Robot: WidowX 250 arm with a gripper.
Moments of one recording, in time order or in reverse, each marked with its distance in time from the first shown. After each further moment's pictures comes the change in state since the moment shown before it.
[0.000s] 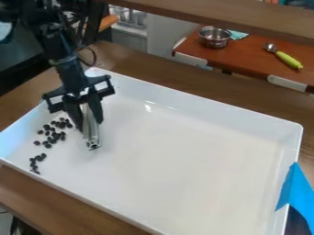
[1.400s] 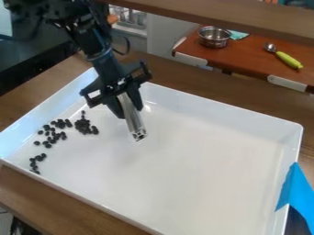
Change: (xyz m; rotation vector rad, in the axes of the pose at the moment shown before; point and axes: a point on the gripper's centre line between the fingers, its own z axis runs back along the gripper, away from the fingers) arm -0.016 -0.068 0.004 -0.160 -0.142 0.025
